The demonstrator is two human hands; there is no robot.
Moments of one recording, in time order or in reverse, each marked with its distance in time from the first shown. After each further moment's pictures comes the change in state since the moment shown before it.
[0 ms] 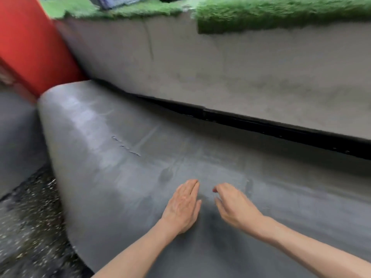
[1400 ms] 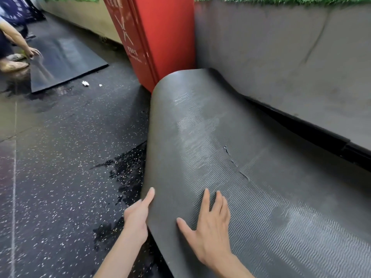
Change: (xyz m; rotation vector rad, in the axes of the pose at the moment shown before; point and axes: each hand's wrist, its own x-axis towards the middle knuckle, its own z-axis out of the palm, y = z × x) left_hand -0.177 -0.286 -0.032 -1.727 0.811 -1.473; right_hand 0.131 -0.282 0.147 0.029 -0.214 0.052
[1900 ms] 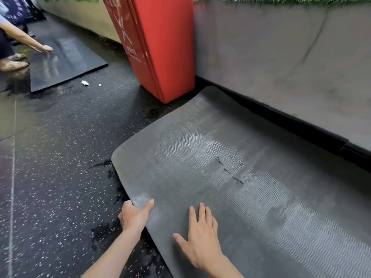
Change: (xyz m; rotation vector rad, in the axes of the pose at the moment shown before) left_hand 0.016 -0.010 -0.005 0.689 0.320 0.237; right_hand 0.004 0.005 0.027 -0.142 -0.269 -0.066
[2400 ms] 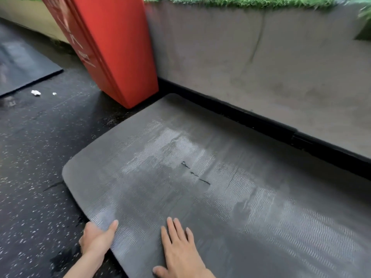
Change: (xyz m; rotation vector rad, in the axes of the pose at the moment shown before) left_hand 0.001 -0.005 0.000 0.152 -0.006 -0.035; right_hand -0.006 0.038 0.025 -0.053 -0.038 -0.193
